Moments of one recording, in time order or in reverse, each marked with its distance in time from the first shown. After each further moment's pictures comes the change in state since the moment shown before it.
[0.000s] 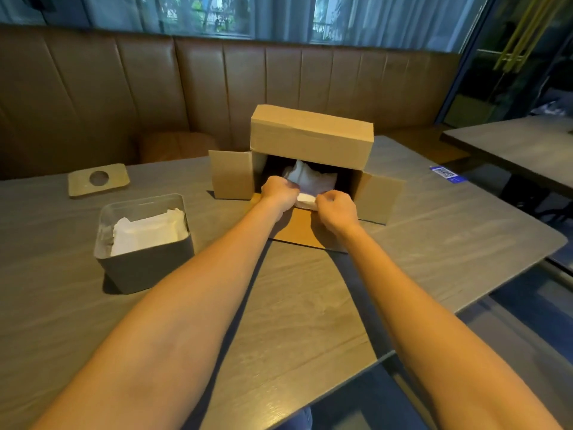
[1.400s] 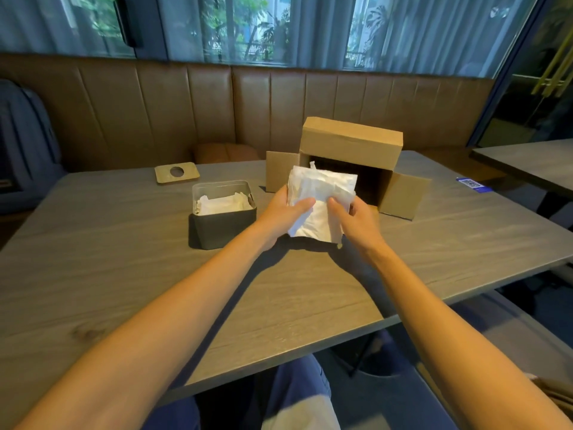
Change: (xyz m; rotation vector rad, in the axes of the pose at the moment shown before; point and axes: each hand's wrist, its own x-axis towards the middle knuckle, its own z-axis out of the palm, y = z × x) left_hand -0.148 -0.035 -0.101 -0.309 -0.197 0.214; right_hand -0.120 -0.017 -0.002 0.414 -0.204 -0.380
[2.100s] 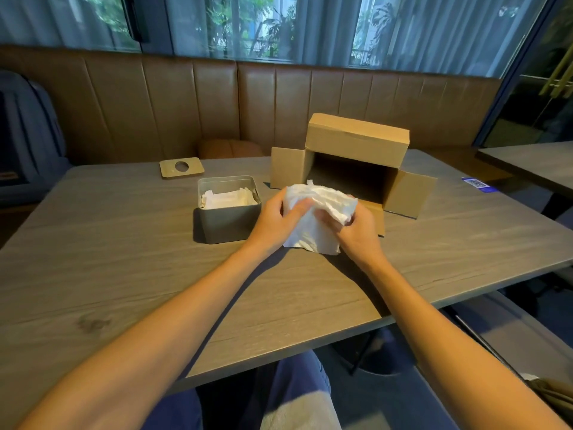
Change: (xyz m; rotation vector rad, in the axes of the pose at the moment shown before) left_hand -0.023 -0.028 -0.006 0.037 0.110 0.198; right_hand -0.026 0.002 0.014 -0.046 -0.012 -0.194
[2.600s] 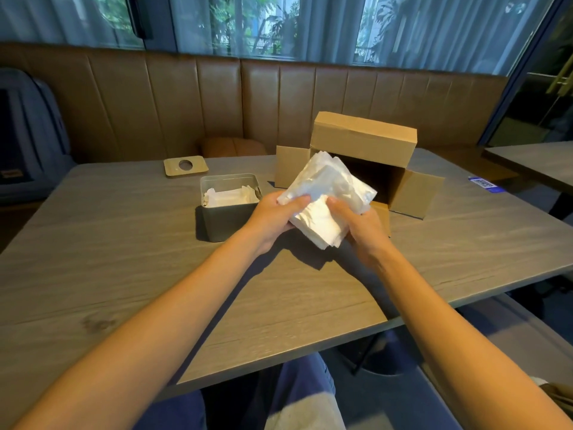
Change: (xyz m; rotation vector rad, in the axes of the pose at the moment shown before) left_hand 0.008 0.020 -0.016 -0.214 -0.027 -0.291; right_hand 0.014 -0.011 0.001 0.402 -0.001 0.337
